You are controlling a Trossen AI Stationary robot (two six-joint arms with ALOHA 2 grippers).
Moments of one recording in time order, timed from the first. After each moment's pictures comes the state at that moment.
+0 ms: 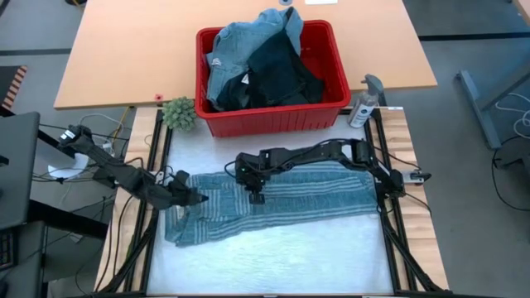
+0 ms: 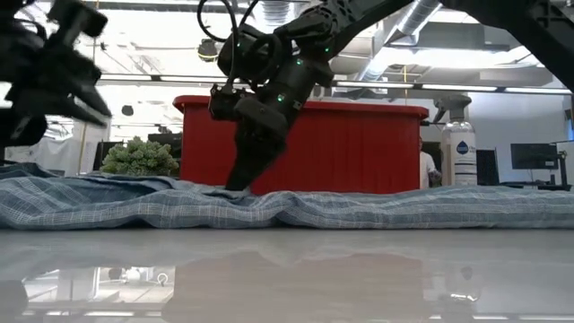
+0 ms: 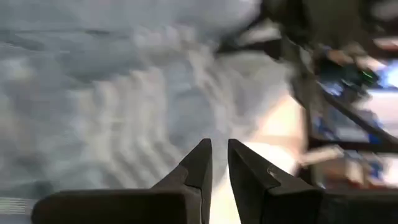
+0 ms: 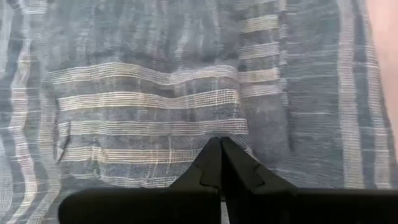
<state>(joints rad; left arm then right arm) -0.55 0.63 0.31 -0.29 -0.50 -1.68 -0.07 2.25 1.76 -0.54 -0.18 -0.09</state>
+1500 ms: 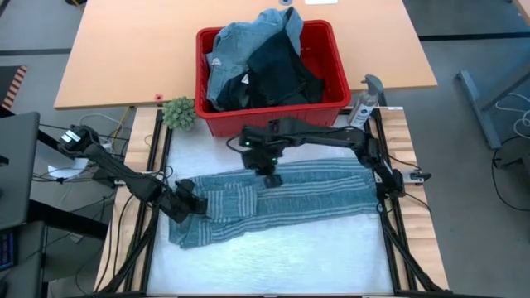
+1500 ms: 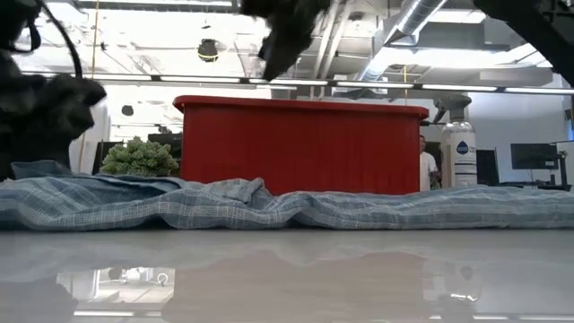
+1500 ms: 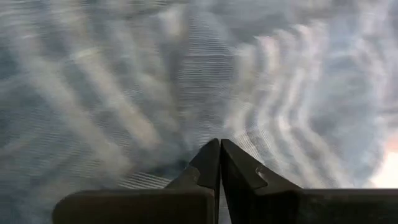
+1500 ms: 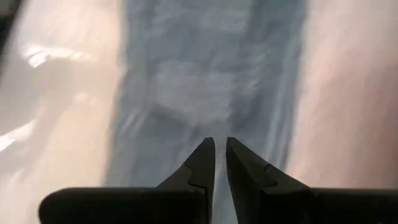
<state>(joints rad) -0.55 0.98 0.31 -0.32 -0.41 -1.81 -0.08 2.15 2.29 -1.32 -0.26 -0.38</state>
